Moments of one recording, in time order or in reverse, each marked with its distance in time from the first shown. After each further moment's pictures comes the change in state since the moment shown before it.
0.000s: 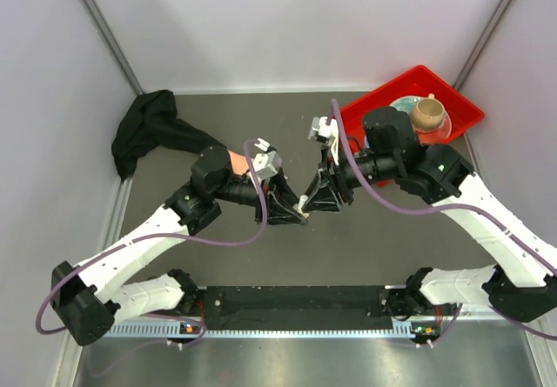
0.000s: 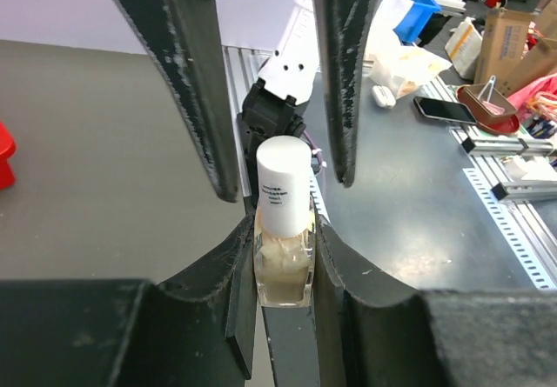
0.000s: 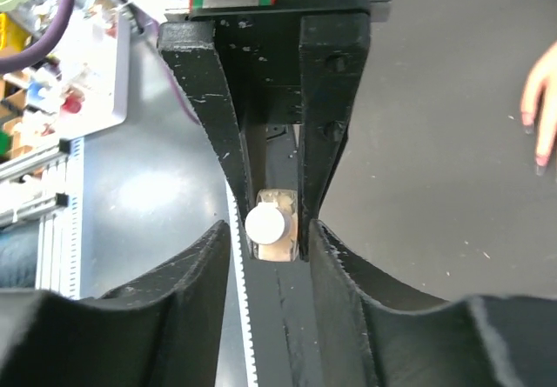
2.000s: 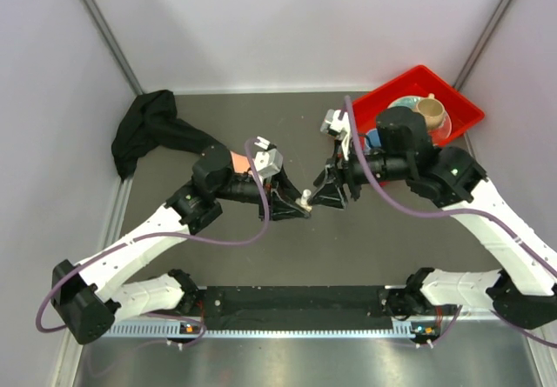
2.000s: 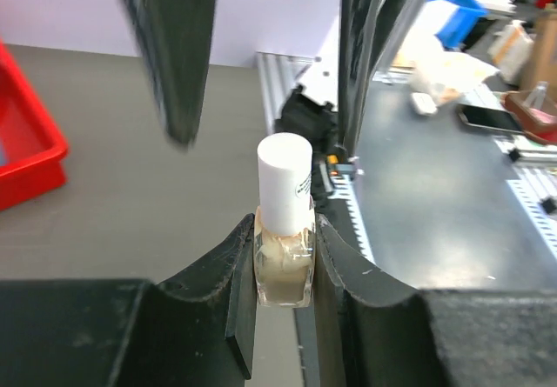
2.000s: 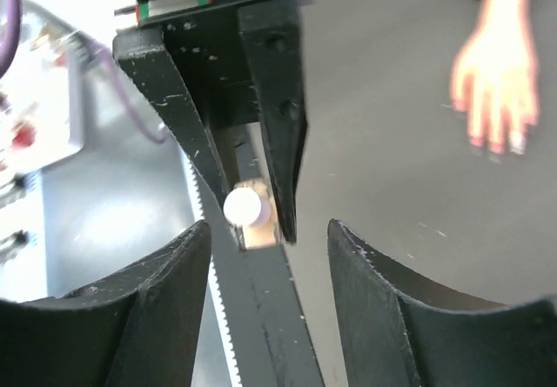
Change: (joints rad) left arm -0.006 0.008 0.010 -0.002 -0.097 0.061; right arm -0.033 -0.056 0.003 -0.010 0.146 0.022
